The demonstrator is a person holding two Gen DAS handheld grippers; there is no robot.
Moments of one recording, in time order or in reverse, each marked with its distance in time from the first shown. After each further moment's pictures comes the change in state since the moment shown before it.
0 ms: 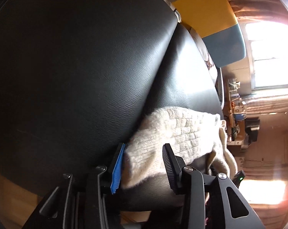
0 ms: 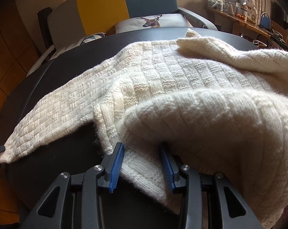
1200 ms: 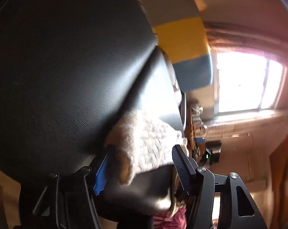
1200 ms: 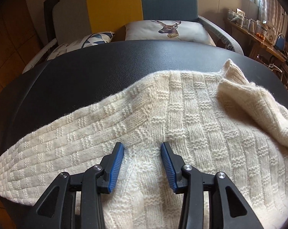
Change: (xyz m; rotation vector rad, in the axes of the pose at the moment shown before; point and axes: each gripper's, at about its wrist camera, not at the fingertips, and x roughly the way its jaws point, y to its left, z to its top) left arm -0.025 0.039 -0.039 -0.096 -0.170 -0.320; right arm 0.075 0.027 0.078 -0.113 -0.032 -0.015
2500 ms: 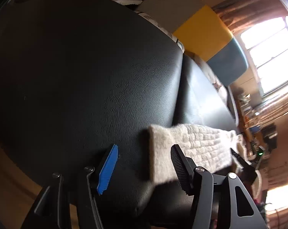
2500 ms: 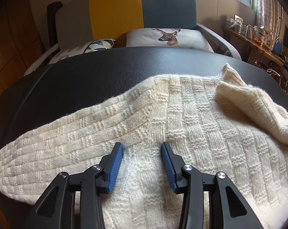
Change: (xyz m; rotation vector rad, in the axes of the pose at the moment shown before) left arm -0.032 -0.039 0.015 0.332 -0.097 0.478; right arm -0.006 0.003 -0.015 -0.003 -0.075 -0.015
